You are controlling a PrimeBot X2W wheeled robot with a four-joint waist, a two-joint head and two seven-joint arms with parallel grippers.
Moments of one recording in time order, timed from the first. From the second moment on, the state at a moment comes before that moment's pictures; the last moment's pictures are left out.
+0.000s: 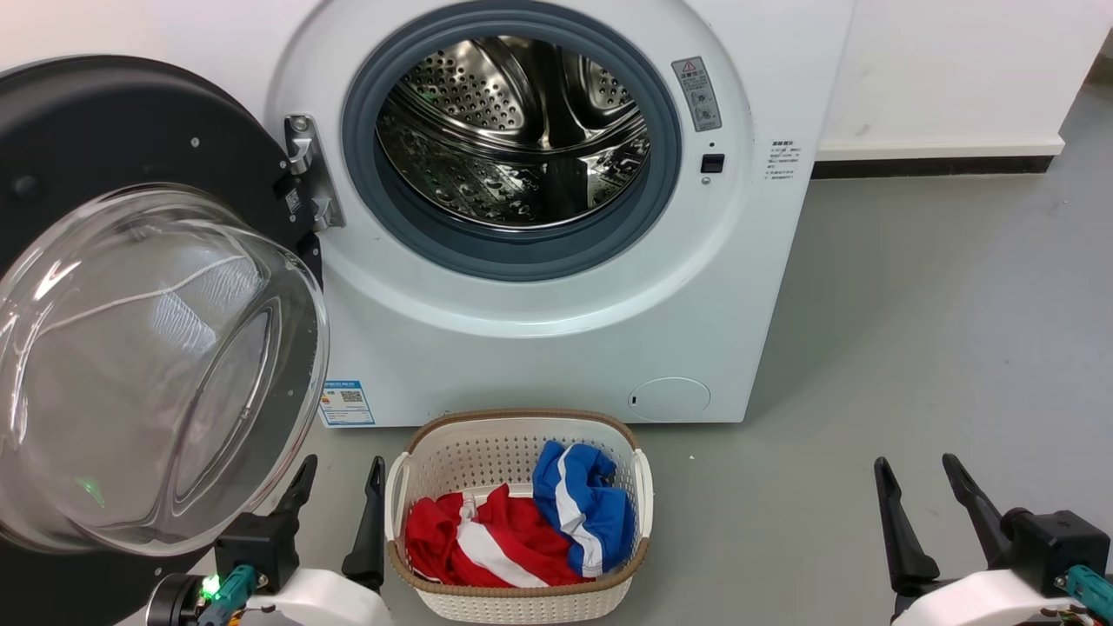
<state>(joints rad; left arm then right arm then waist) 0.00 0.34 -0.35 0.10 -0.44 0.20 -0.18 0.12 -0.05 -0.05 -0.03 0.12 0.13 -0.03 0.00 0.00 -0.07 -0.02</state>
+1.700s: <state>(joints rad) 0.01 0.27 -0.26 0.17 -0.72 0.14 -0.13 0.10 -0.05 -0.07 0.11 0.45 0.13 -0.02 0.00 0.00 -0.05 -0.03</state>
